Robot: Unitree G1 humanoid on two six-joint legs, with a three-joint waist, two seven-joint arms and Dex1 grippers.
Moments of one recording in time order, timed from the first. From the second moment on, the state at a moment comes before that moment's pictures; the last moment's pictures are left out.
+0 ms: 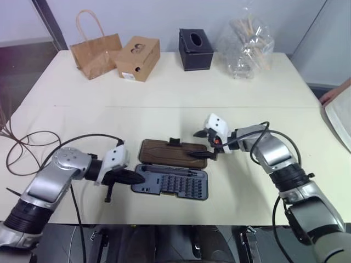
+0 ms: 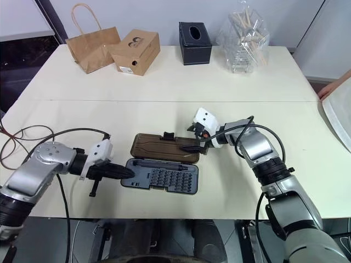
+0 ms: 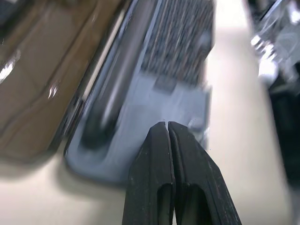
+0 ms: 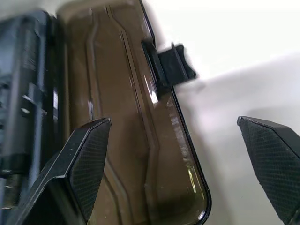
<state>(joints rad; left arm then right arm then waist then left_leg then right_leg) -0.25 0.86 -0.16 -0.15 -0.30 0.33 -1.34 -0.69 -0.56 0.34 0.25 0.21 0.51 1.04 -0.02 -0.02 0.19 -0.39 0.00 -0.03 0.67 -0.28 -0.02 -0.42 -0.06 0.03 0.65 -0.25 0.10</state>
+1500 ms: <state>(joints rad) -0.17 0.79 -0.03 -0.41 -0.62 0.75 -1.15 -0.44 -0.57 0.31 -0.26 -0.16 0.11 0.88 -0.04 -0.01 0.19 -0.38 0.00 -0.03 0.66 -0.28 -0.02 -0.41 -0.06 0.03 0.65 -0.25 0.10</state>
